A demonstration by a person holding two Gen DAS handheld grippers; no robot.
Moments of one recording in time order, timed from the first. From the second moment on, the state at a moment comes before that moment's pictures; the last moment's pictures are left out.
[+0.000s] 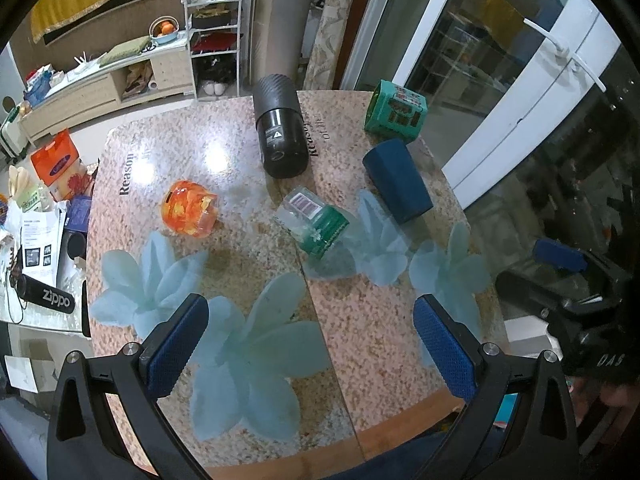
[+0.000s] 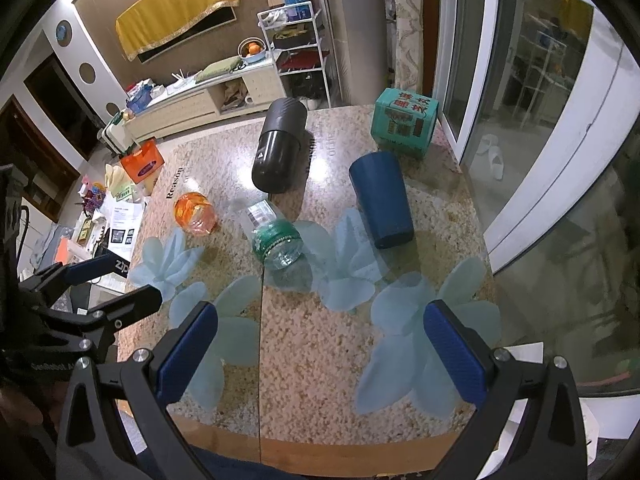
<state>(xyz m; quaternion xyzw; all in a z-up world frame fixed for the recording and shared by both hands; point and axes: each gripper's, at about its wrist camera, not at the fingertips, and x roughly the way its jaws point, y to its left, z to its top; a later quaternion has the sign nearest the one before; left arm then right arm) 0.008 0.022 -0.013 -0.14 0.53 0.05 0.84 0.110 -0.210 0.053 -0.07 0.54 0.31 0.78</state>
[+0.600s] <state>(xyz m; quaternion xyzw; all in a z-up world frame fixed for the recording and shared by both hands) 0.035 0.080 -0.062 -0.16 0.57 0.00 0.81 0.181 -0.117 0.034 -0.10 0.59 0.32 0.74</state>
